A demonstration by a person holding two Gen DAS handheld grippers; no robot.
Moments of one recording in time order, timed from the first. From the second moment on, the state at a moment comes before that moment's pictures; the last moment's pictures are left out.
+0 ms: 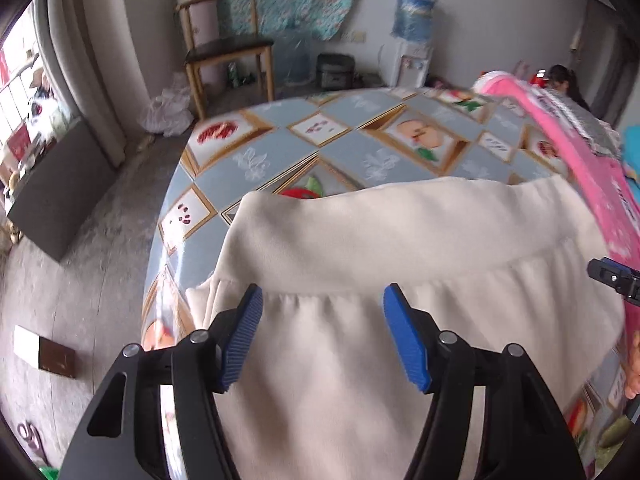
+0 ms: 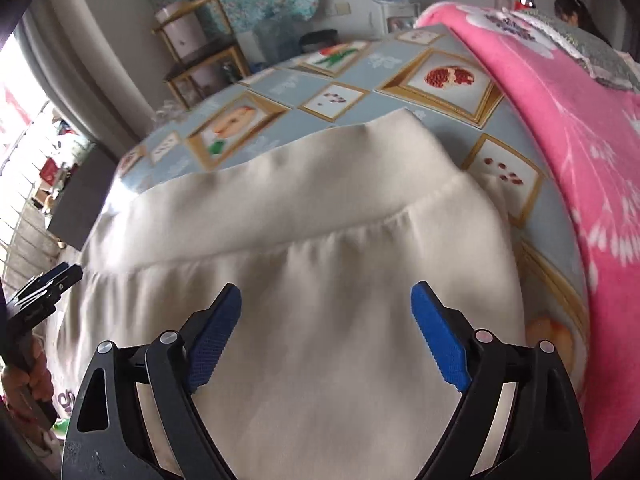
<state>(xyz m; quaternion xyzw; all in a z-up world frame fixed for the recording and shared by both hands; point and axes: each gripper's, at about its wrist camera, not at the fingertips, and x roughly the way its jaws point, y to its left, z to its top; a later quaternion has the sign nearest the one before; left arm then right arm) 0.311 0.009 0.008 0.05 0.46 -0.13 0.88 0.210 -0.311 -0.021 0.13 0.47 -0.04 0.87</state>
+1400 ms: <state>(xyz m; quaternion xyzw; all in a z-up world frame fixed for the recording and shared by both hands) 0.092 0.017 0.050 0.02 0.40 -0.02 0.92 0.041 -0.192 0.044 0.05 0.36 -0.12 0.92</state>
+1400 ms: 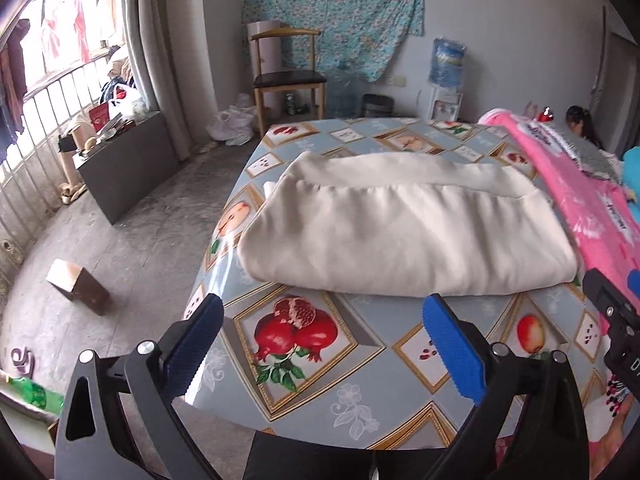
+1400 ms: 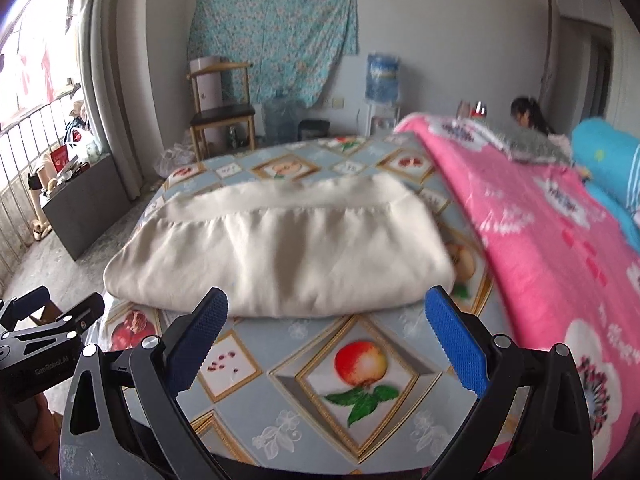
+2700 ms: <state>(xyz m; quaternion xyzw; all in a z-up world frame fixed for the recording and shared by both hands) 0.108 0.005 0.014 -0.02 0.47 -0.04 0.88 0.062 -0.192 -0.002 0.04 0.47 -0.12 0.87</state>
